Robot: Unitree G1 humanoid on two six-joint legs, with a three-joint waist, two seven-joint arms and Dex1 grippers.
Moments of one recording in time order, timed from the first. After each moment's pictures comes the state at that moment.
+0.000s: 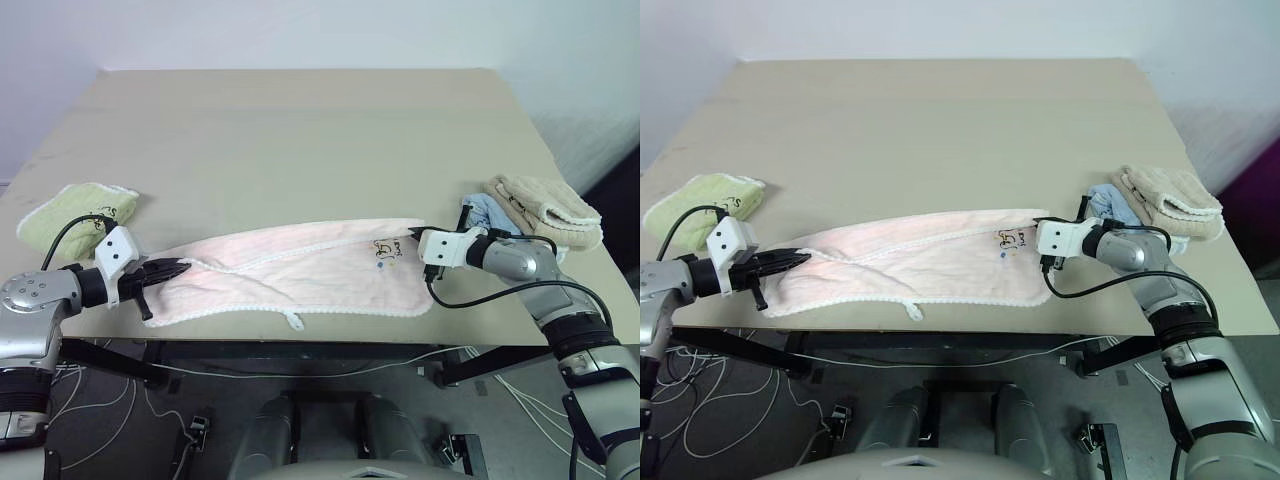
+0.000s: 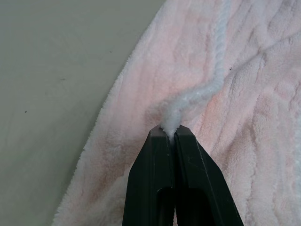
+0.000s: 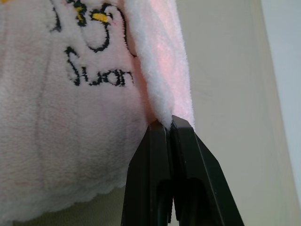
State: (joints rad) left arm -0.23 0.86 0.18 0.33 -0.30 -0.03 -1.17; right arm -0.56 -0.73 0.22 0.51 -0.34 -0.44 0.60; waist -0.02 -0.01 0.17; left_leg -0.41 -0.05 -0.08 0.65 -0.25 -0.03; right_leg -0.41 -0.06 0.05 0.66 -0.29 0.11
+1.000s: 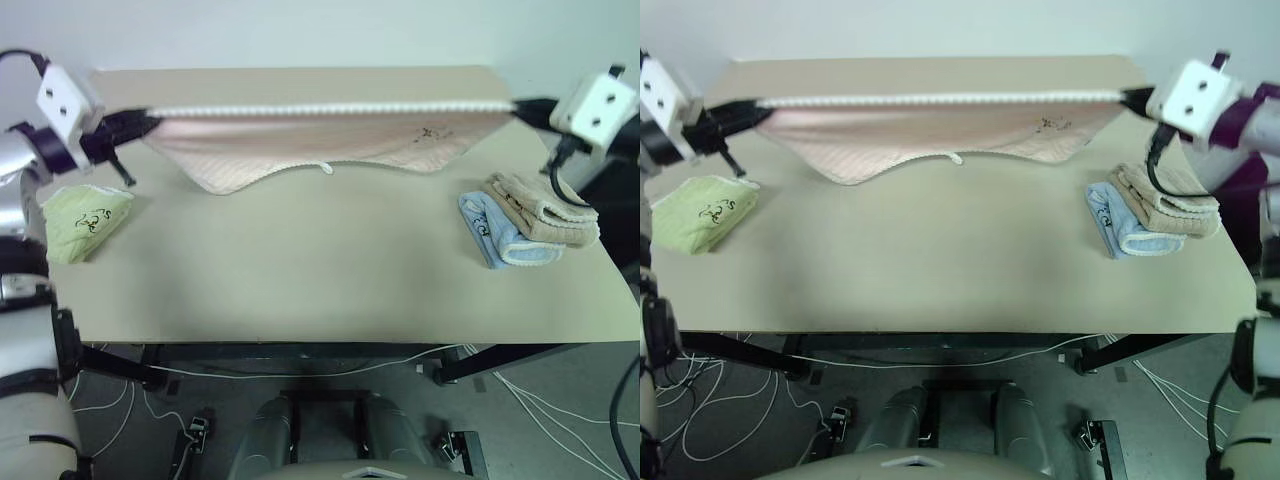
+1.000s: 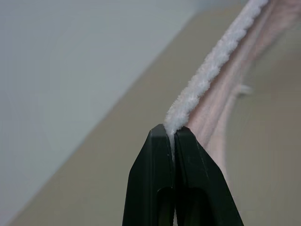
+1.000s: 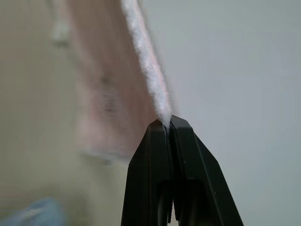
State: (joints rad) left arm -0.83 0.90 0.16 0.74 -0.27 -0.25 -1.25; right arm -0.73 -1.04 -0.05 0.39 0.12 -0.26 1.05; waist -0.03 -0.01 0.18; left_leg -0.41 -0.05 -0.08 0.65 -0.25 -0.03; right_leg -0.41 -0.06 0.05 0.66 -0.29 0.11
